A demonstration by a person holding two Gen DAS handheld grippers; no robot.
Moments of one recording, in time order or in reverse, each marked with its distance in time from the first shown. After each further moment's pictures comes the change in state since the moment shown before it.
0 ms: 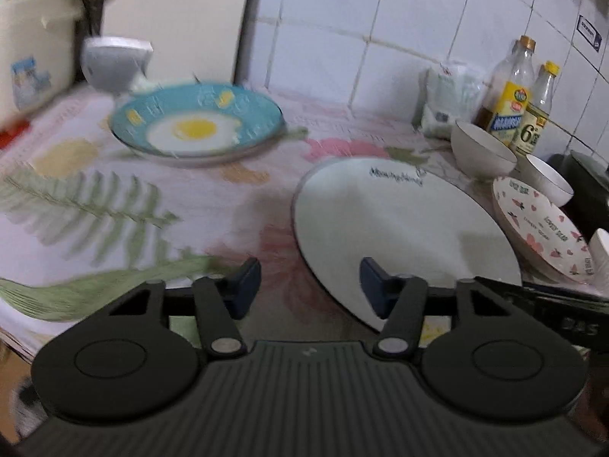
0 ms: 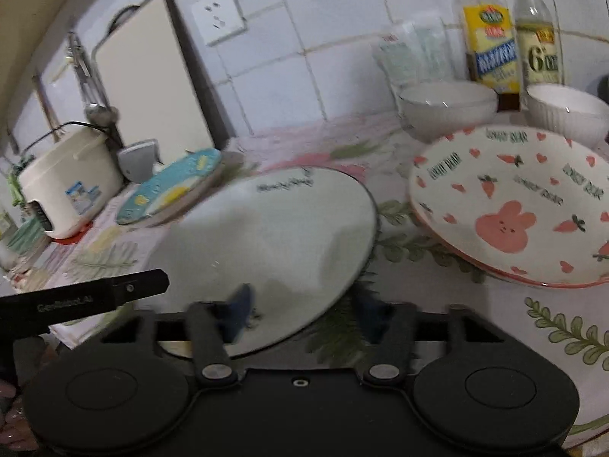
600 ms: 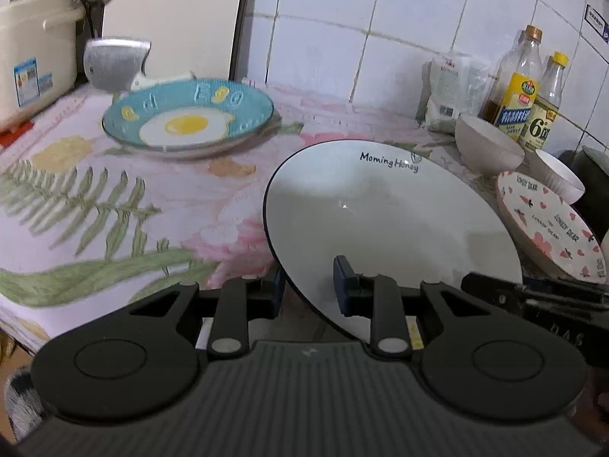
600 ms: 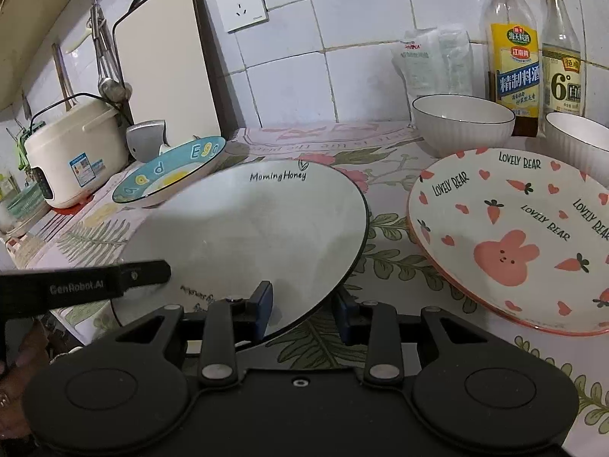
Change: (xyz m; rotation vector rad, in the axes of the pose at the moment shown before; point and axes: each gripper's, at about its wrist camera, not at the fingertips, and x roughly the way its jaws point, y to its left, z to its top) left arm 0.003 -0.027 -0.006 0.027 -0.034 0.078; right arm 0.006 -0.004 0.005 -0.132 0.006 0.016
